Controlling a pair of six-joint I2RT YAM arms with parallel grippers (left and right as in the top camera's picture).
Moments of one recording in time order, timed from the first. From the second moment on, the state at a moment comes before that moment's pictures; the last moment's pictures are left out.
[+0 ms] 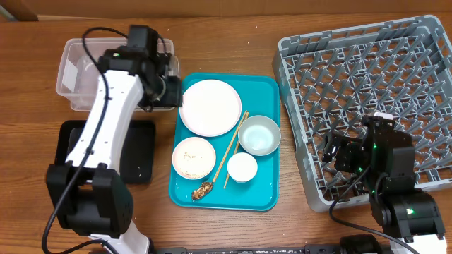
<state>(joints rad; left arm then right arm) -0.13 1.82 1.62 -1.15 0.14 -0.10 0.09 0.77 0.77 -0.75 0.01 0.28</state>
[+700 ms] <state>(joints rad) -0.34 1.82 1.62 -1.24 0.17 -0.21 0.09 0.77 0.77 -0.75 -0.02 0.28</state>
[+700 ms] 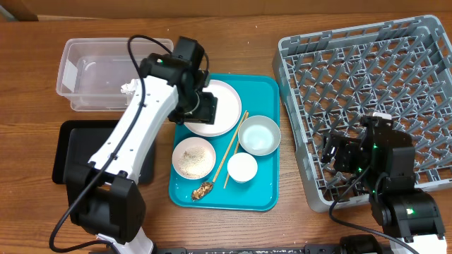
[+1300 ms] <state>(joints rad) -0.61 1.82 1.49 -1.26 0.18 -0.21 0.09 0.77 0.77 -0.76 -0.02 0.28</state>
